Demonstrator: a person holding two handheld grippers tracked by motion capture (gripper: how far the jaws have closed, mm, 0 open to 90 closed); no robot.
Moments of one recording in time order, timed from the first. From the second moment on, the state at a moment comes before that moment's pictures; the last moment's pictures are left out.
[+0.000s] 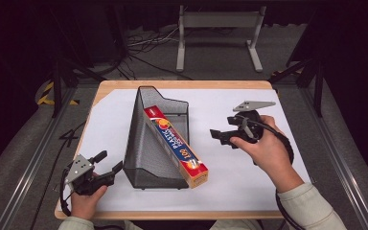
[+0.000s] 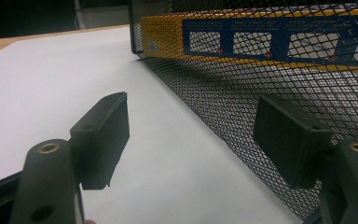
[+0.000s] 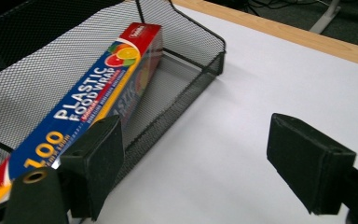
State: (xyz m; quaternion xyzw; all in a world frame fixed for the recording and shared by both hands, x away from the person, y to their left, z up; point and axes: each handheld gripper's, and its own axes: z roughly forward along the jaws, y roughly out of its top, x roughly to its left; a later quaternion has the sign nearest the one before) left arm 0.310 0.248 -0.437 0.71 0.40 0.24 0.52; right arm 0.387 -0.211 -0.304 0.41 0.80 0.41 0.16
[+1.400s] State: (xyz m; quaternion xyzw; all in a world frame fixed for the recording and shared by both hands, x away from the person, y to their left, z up) left arm 0.308 0.247 -0.437 0.71 0.40 0.25 0.52; right arm 0.358 -0.353 -0.402 0.40 0.77 0.45 0.20
